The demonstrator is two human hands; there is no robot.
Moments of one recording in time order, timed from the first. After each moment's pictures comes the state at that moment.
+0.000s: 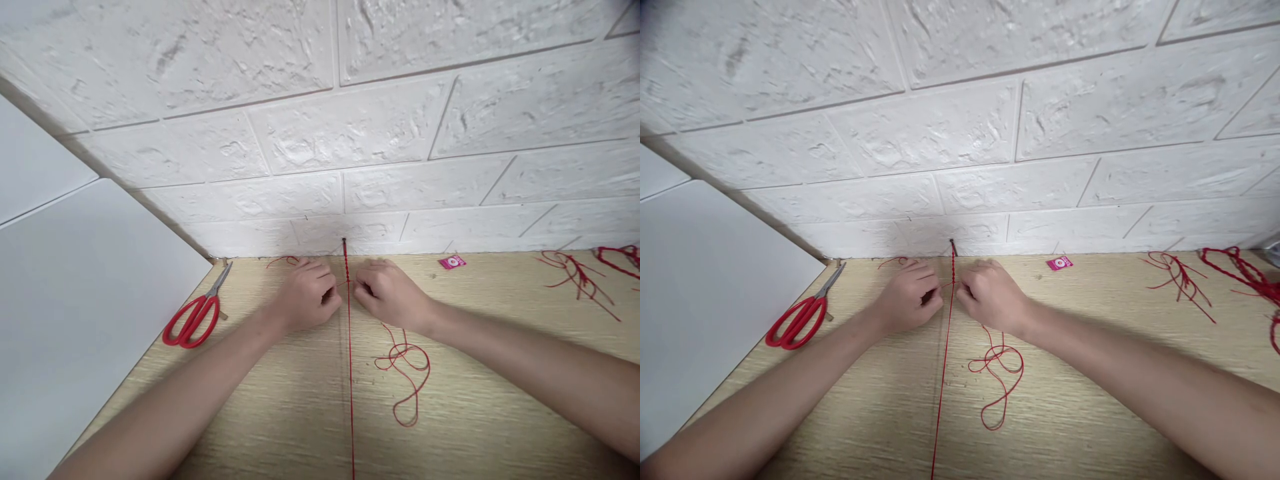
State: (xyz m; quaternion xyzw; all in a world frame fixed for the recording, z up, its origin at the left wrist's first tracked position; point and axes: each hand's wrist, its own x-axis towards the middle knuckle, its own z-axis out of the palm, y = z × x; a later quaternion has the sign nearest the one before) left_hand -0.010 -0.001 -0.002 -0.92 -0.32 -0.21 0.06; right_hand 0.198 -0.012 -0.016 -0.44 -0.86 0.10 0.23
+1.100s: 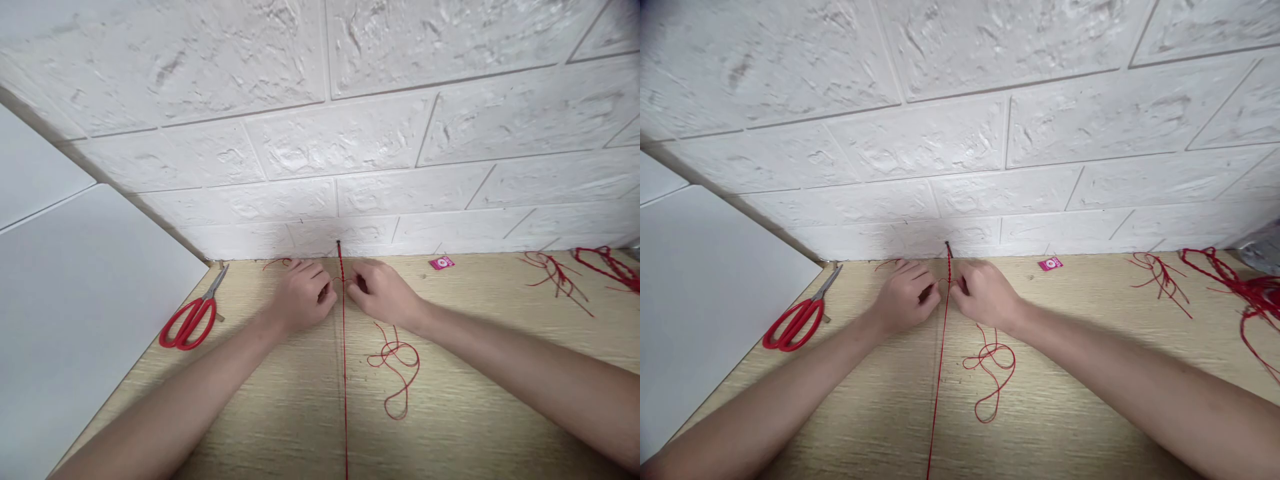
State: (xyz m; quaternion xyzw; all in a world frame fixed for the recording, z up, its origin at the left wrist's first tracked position) left_hand -0.006 -0.003 -0.004 -0.90 -0.35 -0.23 0.11; right_hand 0.197 -0.014 -0.010 -0.48 -0.81 0.16 0.30
